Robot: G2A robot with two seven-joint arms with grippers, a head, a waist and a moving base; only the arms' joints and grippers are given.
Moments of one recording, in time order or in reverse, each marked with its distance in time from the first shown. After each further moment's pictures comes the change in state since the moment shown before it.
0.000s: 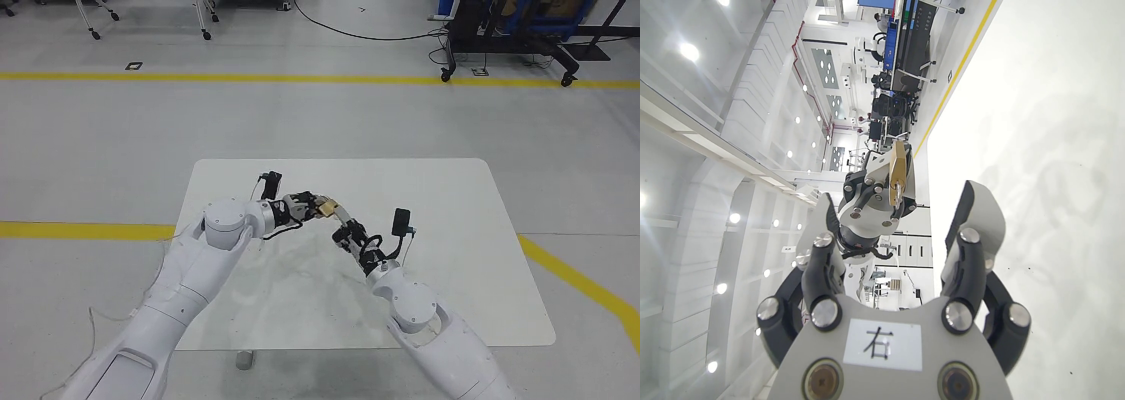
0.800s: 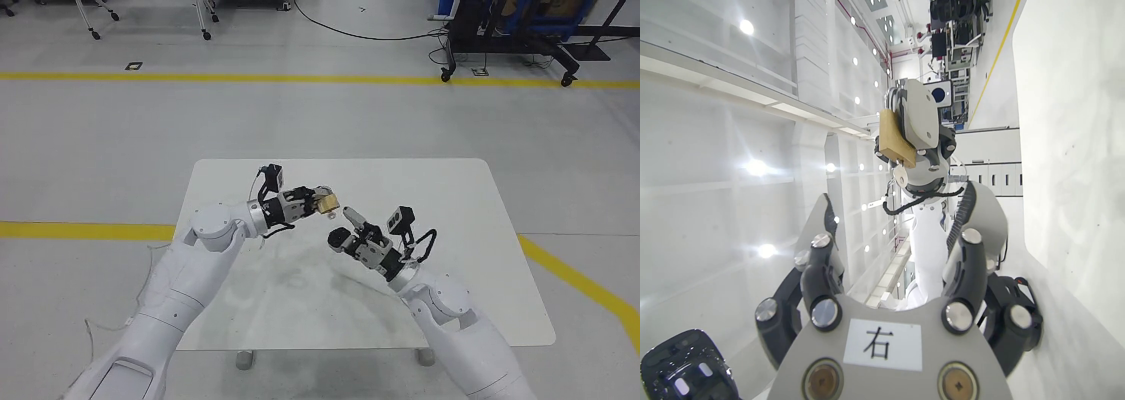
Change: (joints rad) left arm 0.044 0.002 -0.070 -0.027 -0.092 -0.195 -0.145; right arm -0.048 0.023 0.161 0.009 0.398 -0.141 0.505
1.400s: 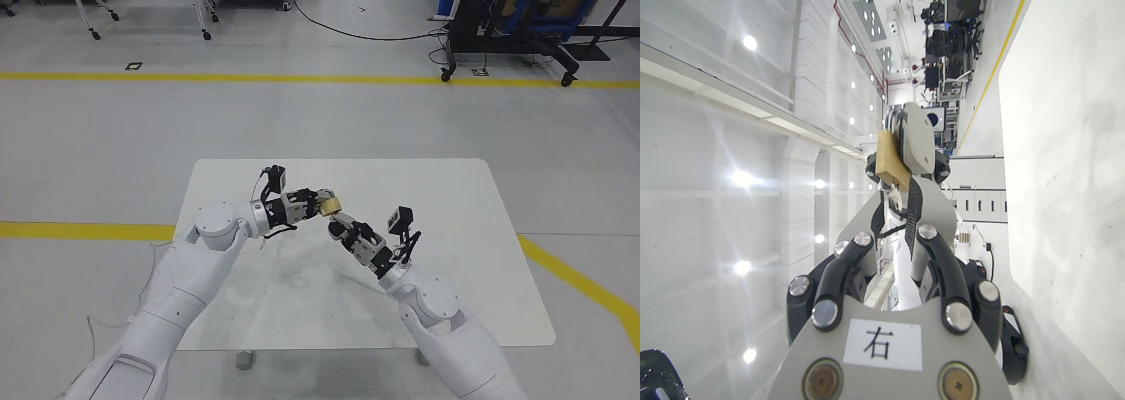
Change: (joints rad) left arm -0.008 -0.007 0.008 0.008 0.027 0.017 -0.009; right arm 0.016 -0.022 -0.055 0.007 -0.095 -0.025 -0.186
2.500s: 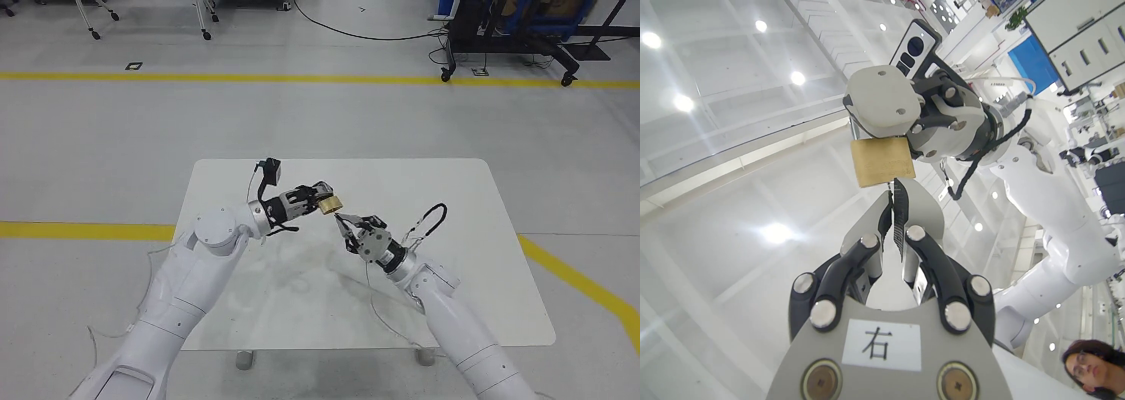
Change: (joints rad) left arm 0.064 0.007 -0.037 -0.108 0.145 -0.151 0.121; right arm 0.129 -0.030 0.047 0.281 0.796 0.400 0.539
